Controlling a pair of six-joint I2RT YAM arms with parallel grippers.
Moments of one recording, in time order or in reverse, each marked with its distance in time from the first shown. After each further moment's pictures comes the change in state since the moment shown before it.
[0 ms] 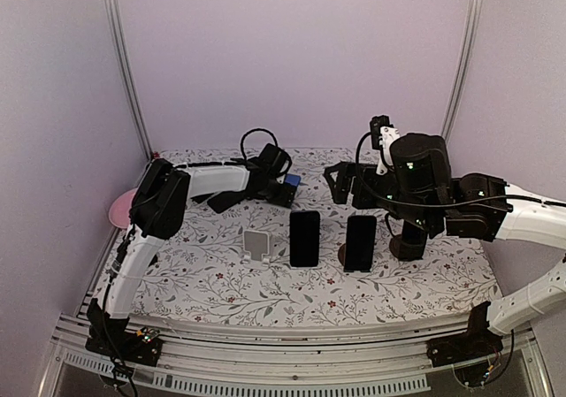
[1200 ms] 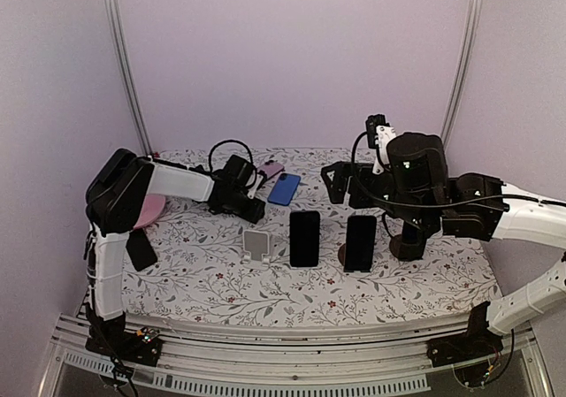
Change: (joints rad) left arm 0.076 -0.351 -0.598 0.205 0.103 0.124; right arm 0.000 0.025 0.013 0.023 0.003 -0.032
